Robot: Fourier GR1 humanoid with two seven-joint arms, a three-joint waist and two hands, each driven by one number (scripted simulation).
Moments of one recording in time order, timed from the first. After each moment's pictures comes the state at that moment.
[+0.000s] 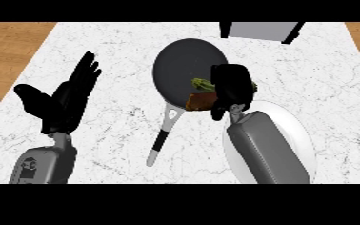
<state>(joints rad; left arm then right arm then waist) -0.21 0.13 0.04 -1.58 0.09 0.03 0.25 -0.55 -0.01 0.30 -1.32 1.26 0.27 0.56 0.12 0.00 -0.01</state>
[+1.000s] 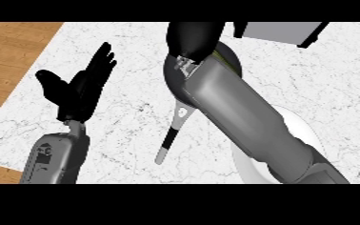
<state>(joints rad) -0.31 0.11 0.00 -1.53 0.07 0.02 0.27 -1.13 -0.01 0.42 -1.09 1.30 0.13 1.17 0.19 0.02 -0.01</state>
